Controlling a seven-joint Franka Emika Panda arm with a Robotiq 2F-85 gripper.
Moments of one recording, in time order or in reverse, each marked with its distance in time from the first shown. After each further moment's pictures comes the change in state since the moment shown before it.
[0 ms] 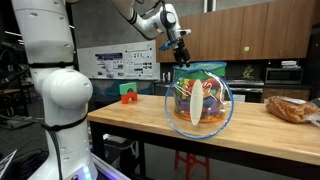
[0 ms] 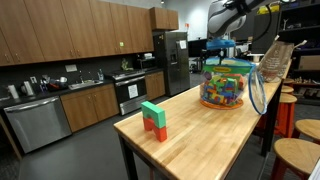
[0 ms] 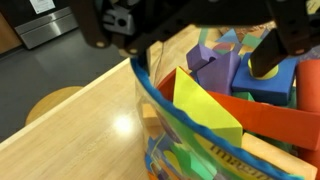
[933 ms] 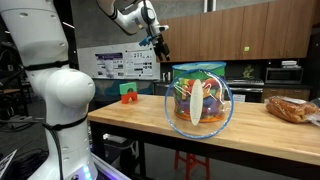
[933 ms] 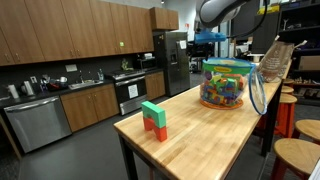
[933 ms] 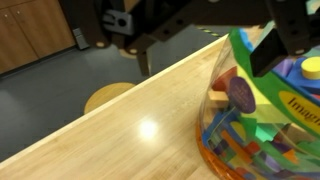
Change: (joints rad) arm 0.090 -0.121 0.136 -0.057 0.009 -0.014 0.036
